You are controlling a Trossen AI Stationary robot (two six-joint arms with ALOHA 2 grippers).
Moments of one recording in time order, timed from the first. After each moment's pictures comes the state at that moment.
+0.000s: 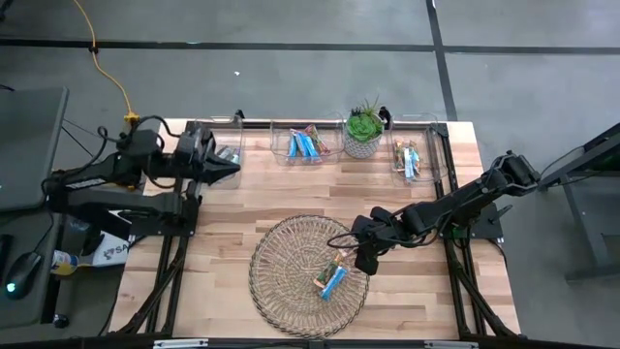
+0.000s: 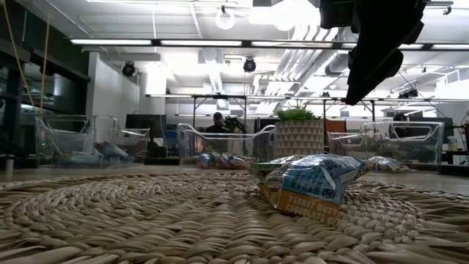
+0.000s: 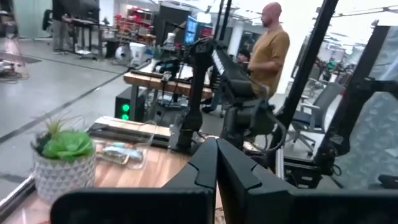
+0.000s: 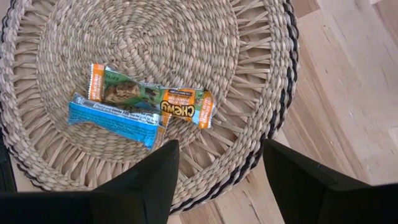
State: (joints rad) left arm 0.12 0.59 0.87 -0.24 0.12 -0.19; right arm 0.39 1.49 1.02 -0.62 0.18 0.79
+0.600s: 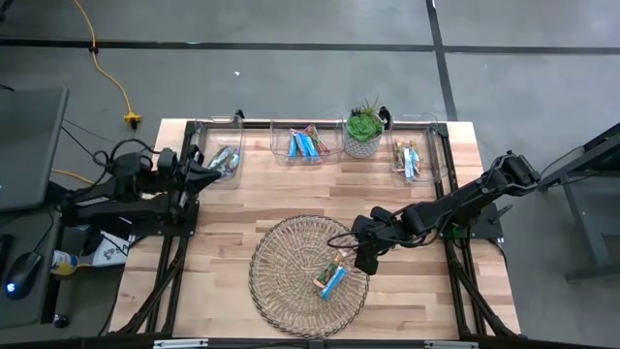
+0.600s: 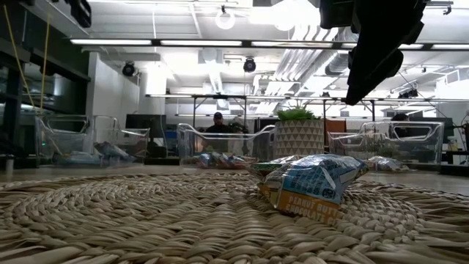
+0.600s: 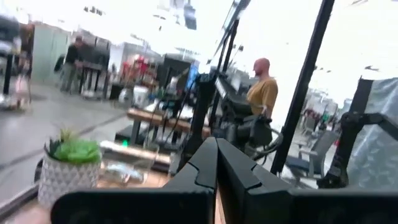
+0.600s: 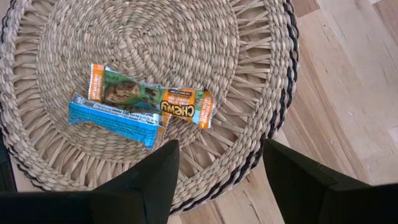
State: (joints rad) left arm 0.12 0.13 0.46 -0.07 0.07 -0.25; right arm 0.39 1.49 1.02 -0.62 0.18 0.79
